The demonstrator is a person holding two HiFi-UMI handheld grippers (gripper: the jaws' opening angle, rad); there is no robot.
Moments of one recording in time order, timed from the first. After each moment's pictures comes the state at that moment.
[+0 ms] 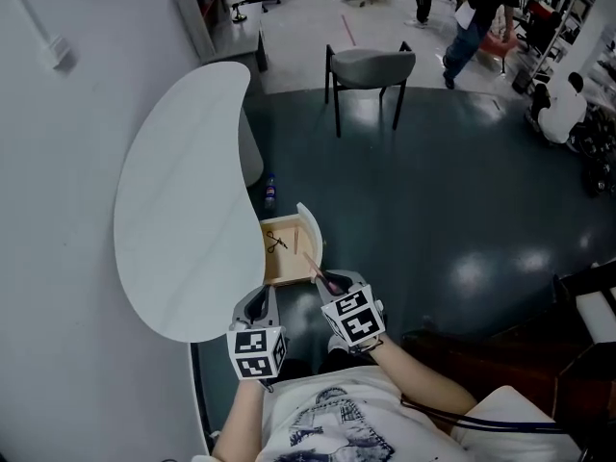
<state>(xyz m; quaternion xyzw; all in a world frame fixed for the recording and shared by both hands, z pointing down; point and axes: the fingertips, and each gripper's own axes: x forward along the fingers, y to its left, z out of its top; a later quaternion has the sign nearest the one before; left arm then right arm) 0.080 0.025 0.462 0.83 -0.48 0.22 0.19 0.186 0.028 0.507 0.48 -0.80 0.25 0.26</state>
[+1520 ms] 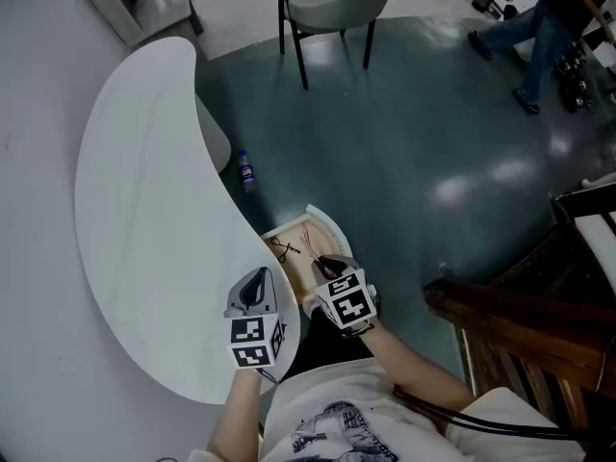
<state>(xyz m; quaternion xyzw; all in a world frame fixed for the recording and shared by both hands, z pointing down) 0.048 -0.164 0.572 0.86 -0.36 0.29 0.21 0.141 -0.122 0.647 0.55 -0.69 0.39 0.26</state>
